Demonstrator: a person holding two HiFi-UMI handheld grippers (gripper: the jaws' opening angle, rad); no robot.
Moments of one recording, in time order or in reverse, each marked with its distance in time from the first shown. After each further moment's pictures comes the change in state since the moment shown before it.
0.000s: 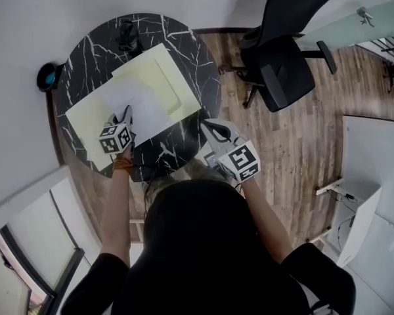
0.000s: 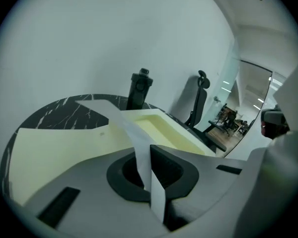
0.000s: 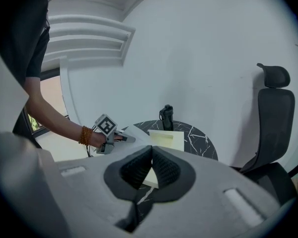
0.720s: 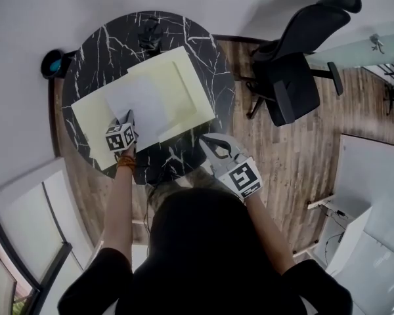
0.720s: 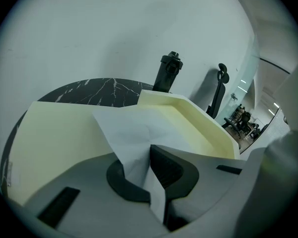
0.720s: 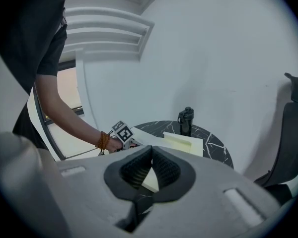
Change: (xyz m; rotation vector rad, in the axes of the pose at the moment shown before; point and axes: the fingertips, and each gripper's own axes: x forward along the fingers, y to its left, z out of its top) left arm 0.012 0.082 -0.052 -0.091 0.086 0.129; right arm 0.036 0.056 0.027 -0.141 0.028 0.136
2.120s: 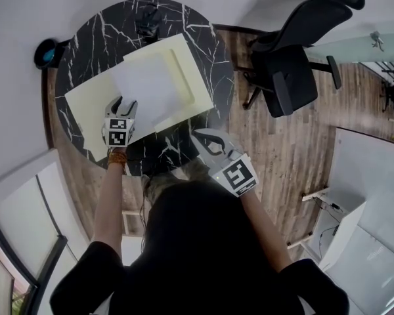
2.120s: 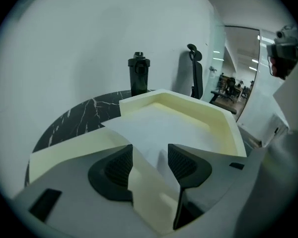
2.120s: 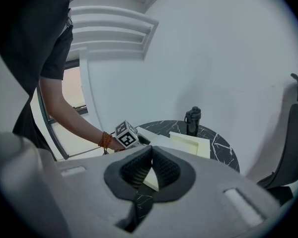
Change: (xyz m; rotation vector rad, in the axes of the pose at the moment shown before) left arm -0.004 -0.023 0.004 0.413 0.007 -0.022; right arm 0.009 0.025 0.004 -0.014 0.011 0.040
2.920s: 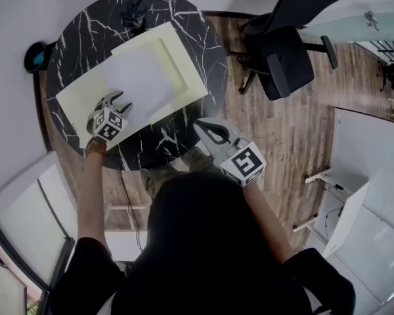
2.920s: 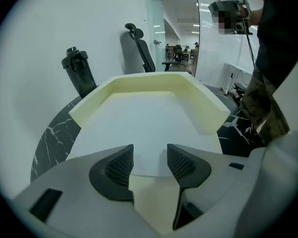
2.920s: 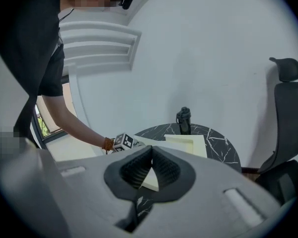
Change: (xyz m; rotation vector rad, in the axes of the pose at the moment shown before) left arm 0.019 -0.026 -0.046 0.567 0.194 -0.302; right arm -0.018 -0.014 -0.008 0.172 -0.081 -0.065
